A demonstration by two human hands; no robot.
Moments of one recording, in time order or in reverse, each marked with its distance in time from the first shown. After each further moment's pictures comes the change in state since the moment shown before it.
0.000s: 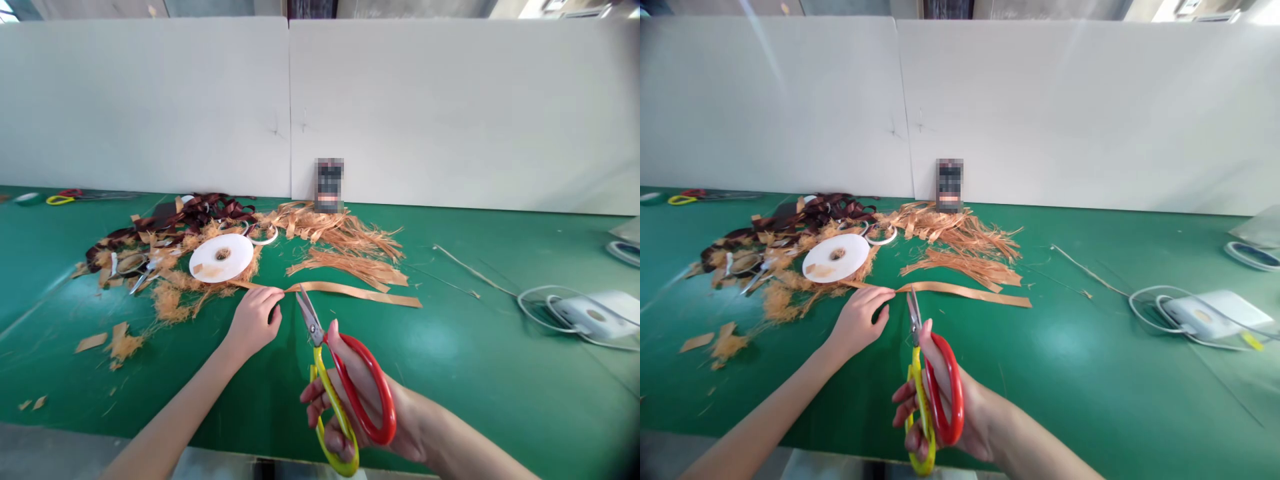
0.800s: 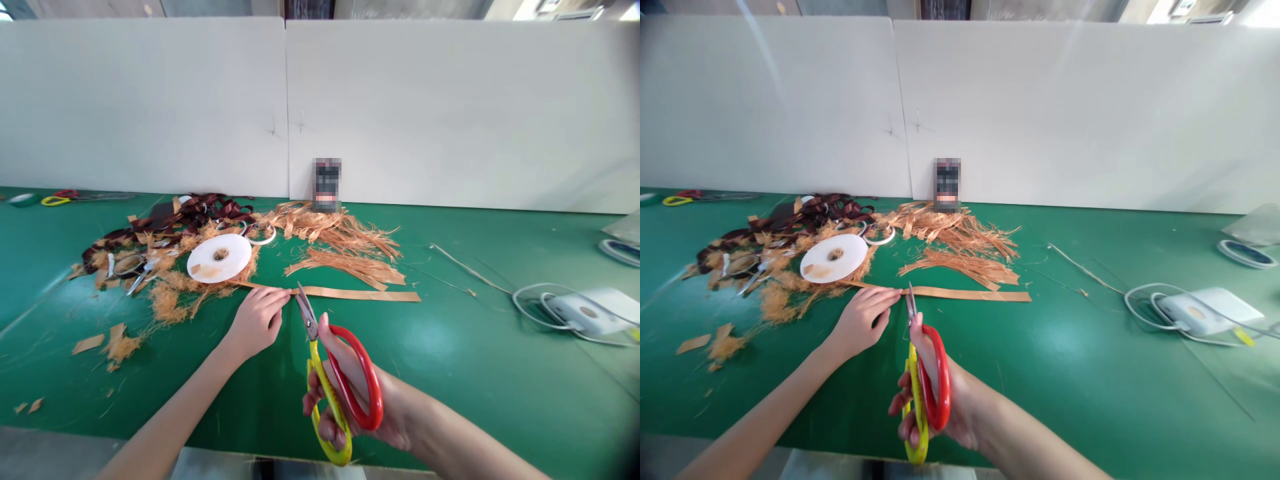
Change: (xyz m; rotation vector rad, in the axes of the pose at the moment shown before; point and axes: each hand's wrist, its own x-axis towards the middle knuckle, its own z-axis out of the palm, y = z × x) left_hand 0.001 0.000 -0.002 -0.042 -0.089 0.141; right_hand 0.007 -0.005 0.005 0.011 0.022 -0.001
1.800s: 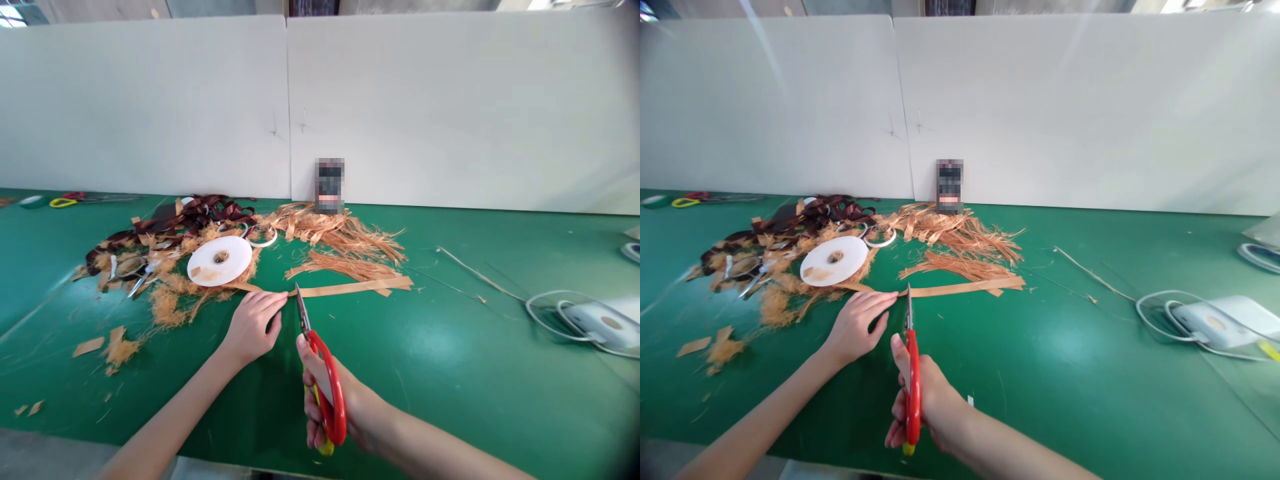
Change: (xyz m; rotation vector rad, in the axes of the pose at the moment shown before) left_hand 0.001 0.001 0.000 0.053 0.038 -0.060; right_hand 0.033 0.007 0.005 -0.144 0.060 -0.108
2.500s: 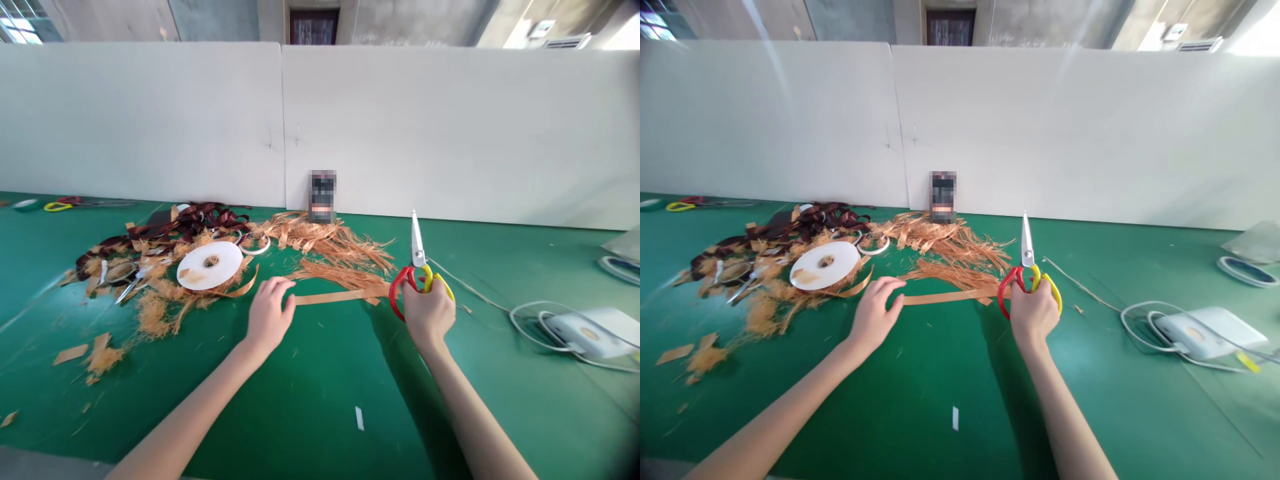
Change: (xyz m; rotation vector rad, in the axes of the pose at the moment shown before) left_hand 0.050 0.028 0.027 -0.094 0.158 -0.294; right_hand 0.008 -0.062 -0.190 -0.589 1.693 -0.547
